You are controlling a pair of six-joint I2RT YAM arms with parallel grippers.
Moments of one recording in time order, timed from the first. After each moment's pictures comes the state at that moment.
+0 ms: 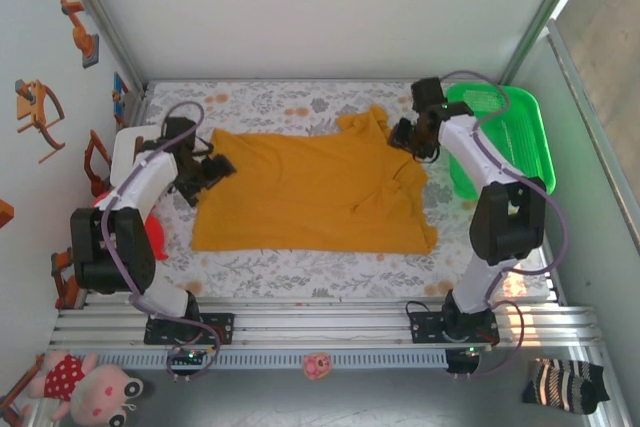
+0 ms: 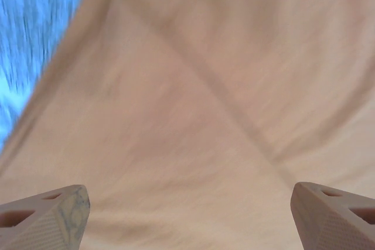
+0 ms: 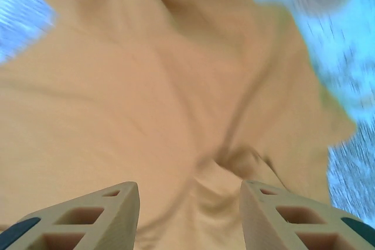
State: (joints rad) left arm -0.07 1.58 1.17 -0.83 0.18 -0.68; right arm 0.22 1.79 1.57 -0.87 -0.13 0.53
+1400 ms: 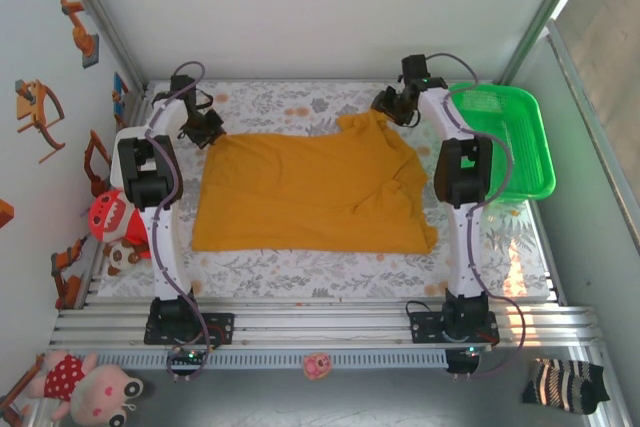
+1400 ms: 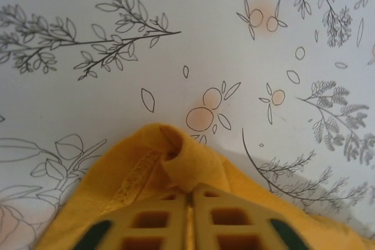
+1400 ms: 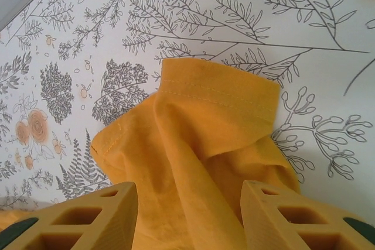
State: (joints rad) left arm 0.00 2.38 1.99 -0.86 0.31 -0.61; right arm 0.15 2.46 2.23 -0.78 -0.33 0.59
